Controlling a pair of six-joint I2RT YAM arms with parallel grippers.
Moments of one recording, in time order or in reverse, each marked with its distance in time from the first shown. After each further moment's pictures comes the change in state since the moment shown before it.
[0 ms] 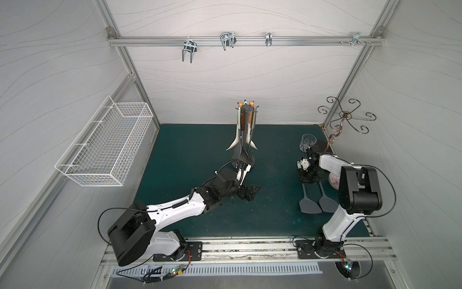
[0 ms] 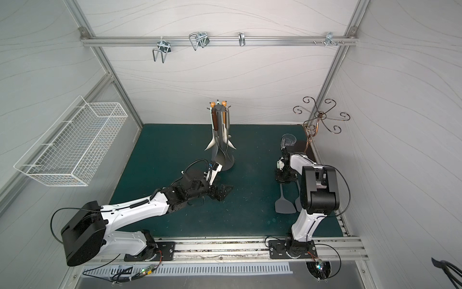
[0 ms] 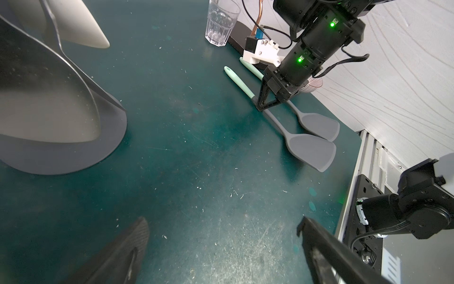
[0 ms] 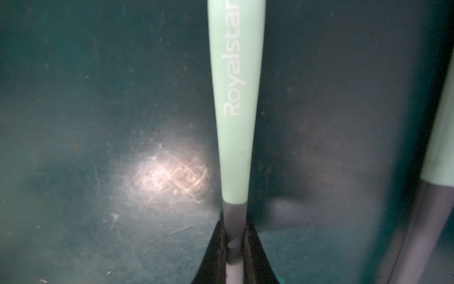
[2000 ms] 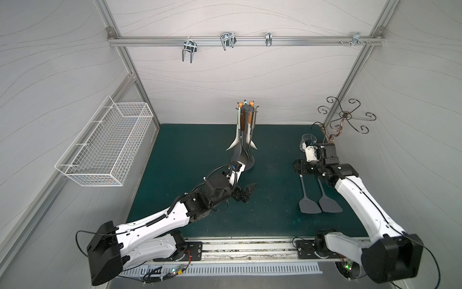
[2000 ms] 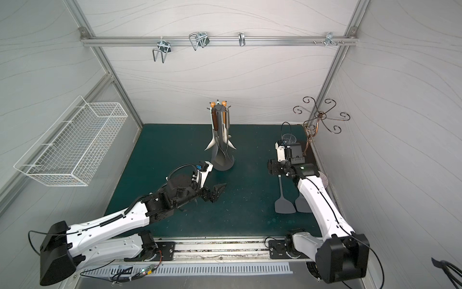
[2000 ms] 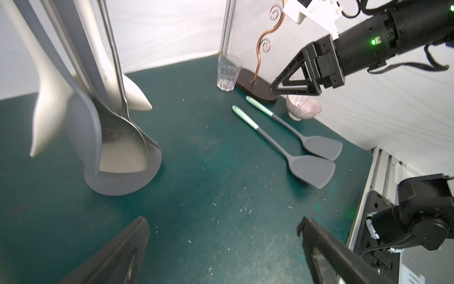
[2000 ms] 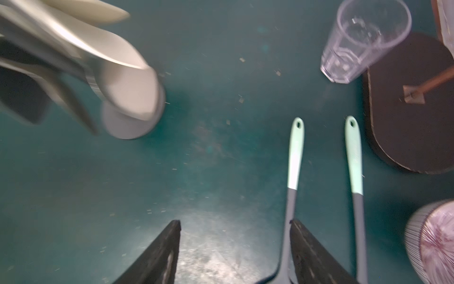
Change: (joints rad) left arm -0.098 -0.282 -0.014 -0.117 -0.244 0.099; right arm 0.184 -0.661 -0.095 0.100 -0.091 0.058
